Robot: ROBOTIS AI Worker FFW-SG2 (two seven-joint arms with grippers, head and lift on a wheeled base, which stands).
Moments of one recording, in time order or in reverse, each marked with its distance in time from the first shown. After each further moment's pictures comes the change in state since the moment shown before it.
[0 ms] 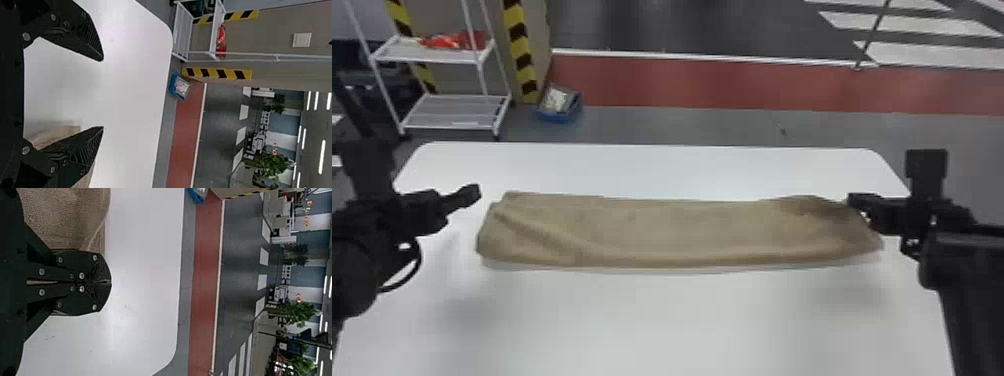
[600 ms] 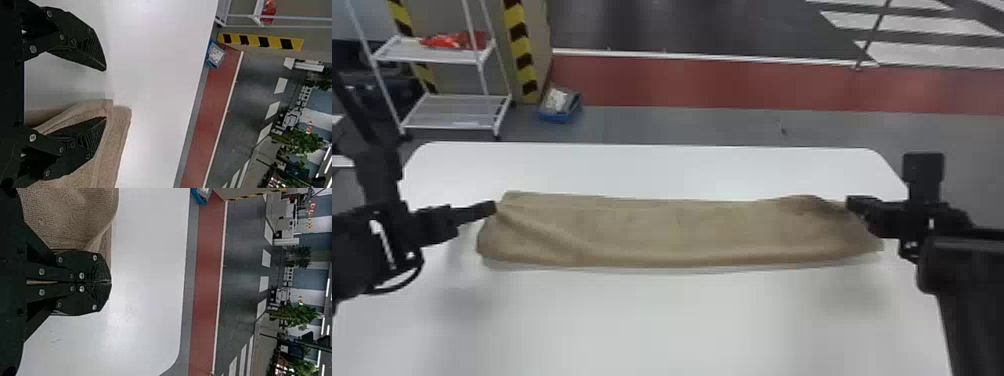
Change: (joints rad) left arm -0.070 0.022 0.021 0.127 0.051 0.129 -0.193; right arm 0.012 0.001 0.009 -0.002 0.005 -0.008 0.000
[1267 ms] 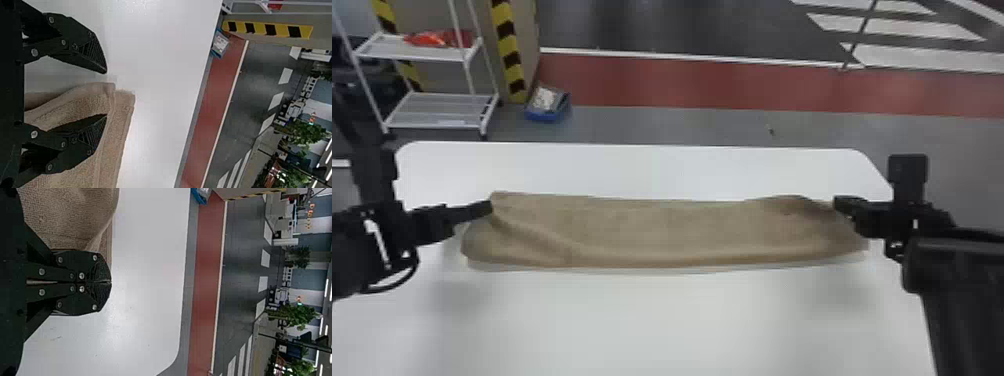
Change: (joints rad) left arm -0.032 -0.009 -0.026 0.070 -0.007 -0.044 -0.020; right arm 0.006 -0.003 -0.002 0.001 -0.003 -0.010 0.001
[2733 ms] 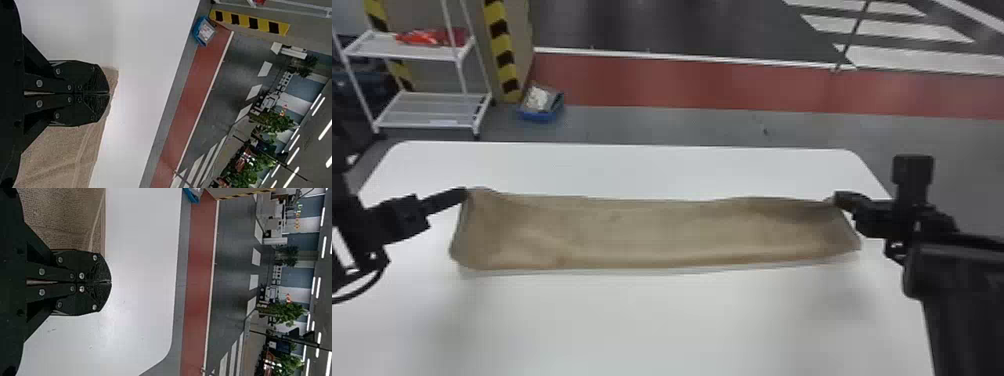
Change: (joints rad) left arm 0.133 -0.002 0.095 -0.302 0.189 0.120 0.044; right arm 0.031 -0.002 -0.031 -0.043 -0.037 -0.044 0.000
